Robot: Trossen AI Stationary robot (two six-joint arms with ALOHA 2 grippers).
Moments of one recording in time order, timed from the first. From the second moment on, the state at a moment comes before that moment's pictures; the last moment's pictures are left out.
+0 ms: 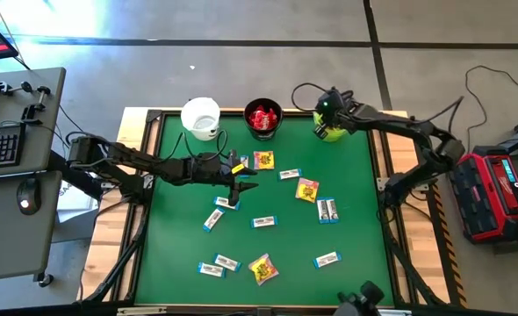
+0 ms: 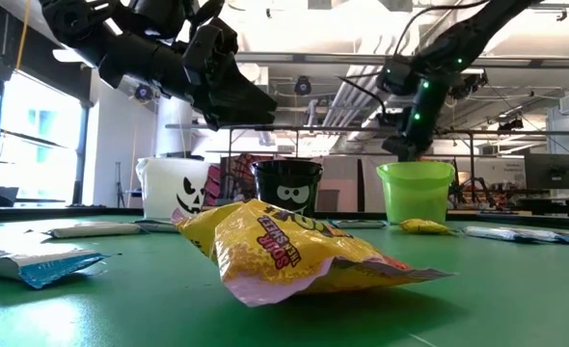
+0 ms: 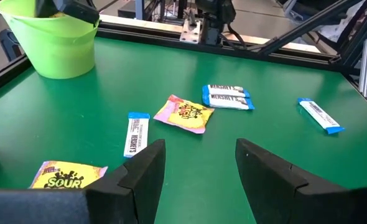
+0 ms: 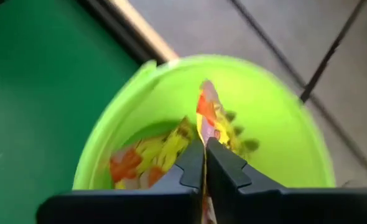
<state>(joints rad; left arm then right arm) 0.06 1.47 0.62 0.51 -0.01 -0.10 -0.75 1.50 0.97 -0.43 0.36 -0.16</state>
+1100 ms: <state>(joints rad) 0.06 1.47 0.62 0.49 -0.01 -0.13 -0.85 1.55 1.12 -0.69 0.17 0.00</state>
